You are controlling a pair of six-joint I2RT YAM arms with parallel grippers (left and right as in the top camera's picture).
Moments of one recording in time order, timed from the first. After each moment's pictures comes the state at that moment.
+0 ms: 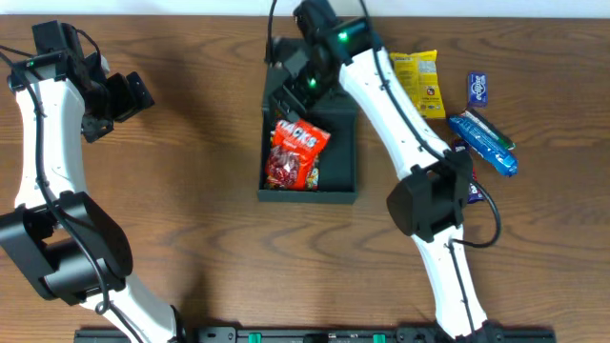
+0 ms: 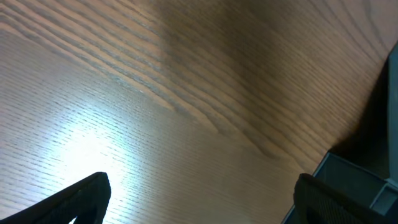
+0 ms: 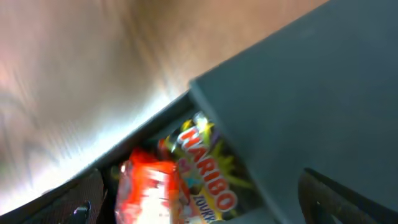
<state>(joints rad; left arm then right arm) 0.30 1.90 1.72 -1.10 0.21 -0.24 0.48 2.43 2.53 -1.29 -0.36 -0.29</state>
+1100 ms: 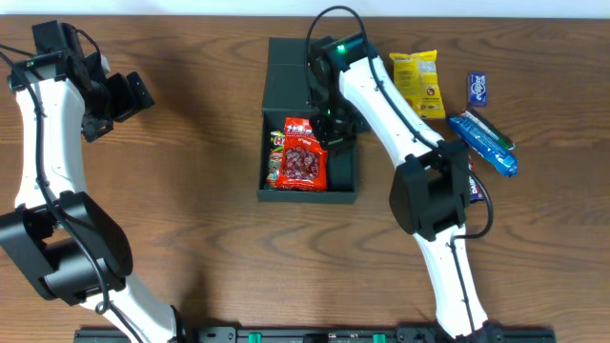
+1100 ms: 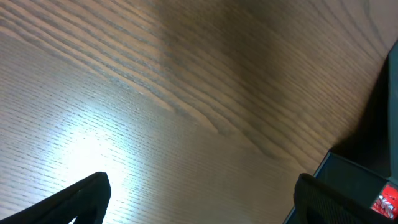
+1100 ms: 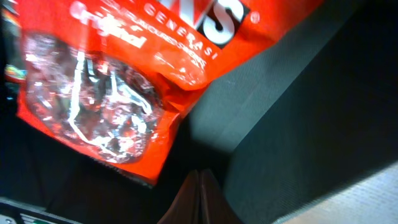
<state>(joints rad) 0.30 1.90 1.72 -1.10 0.21 -0.23 0.47 2.43 2.27 -1.60 -0.14 0.10</state>
